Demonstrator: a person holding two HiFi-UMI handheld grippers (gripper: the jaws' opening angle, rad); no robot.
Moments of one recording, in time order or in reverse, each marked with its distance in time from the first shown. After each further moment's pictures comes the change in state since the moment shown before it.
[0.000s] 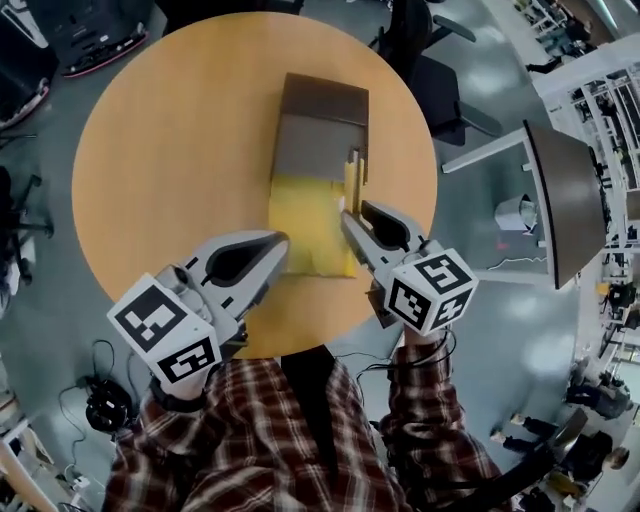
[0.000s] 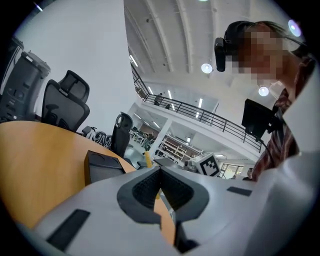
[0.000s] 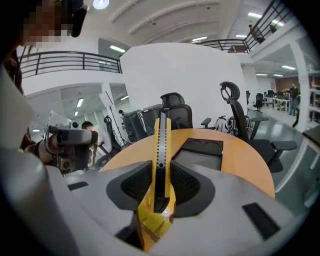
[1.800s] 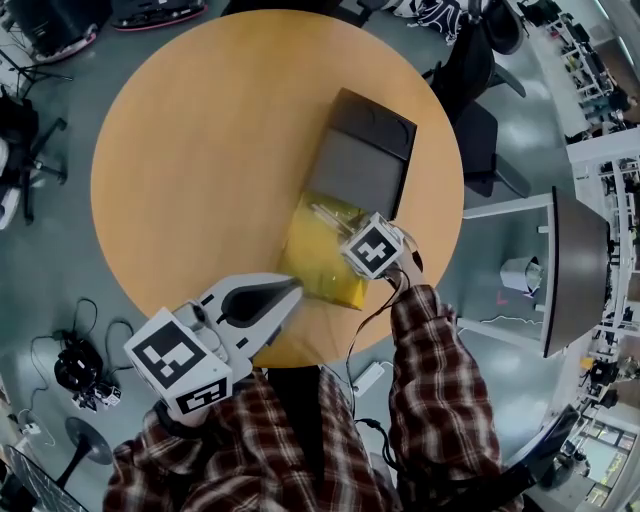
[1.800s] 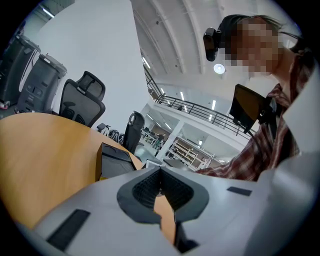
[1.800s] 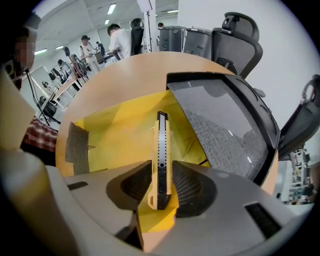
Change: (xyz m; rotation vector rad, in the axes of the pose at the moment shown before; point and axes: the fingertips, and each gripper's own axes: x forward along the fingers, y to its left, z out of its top) left arm -0.004 0.001 -0.038 -0.076 -0.021 0.131; right arm 0.130 -0.079 -0.164 -0.621 0.852 0.144
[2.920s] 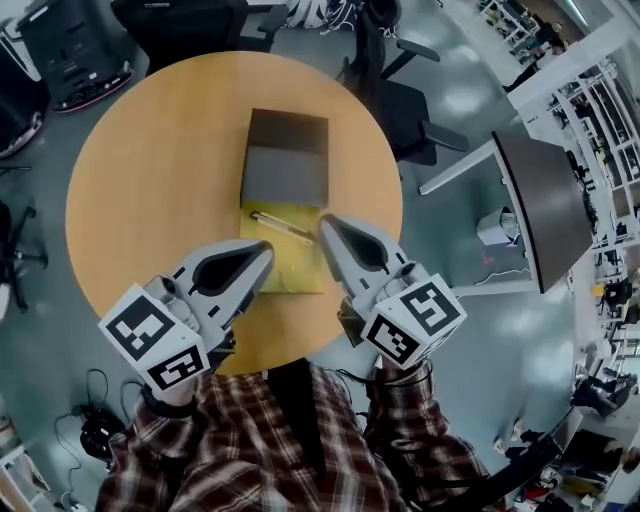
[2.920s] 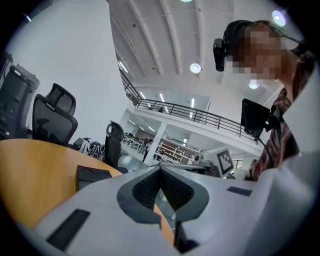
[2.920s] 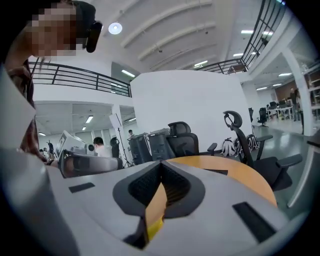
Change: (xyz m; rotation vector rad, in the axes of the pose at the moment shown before) left arm 0.027 -0.065 0.058 0.186 -0.031 -0.165; right arm -0.325 0.055 0.042 0.549 -1.148 -0.194
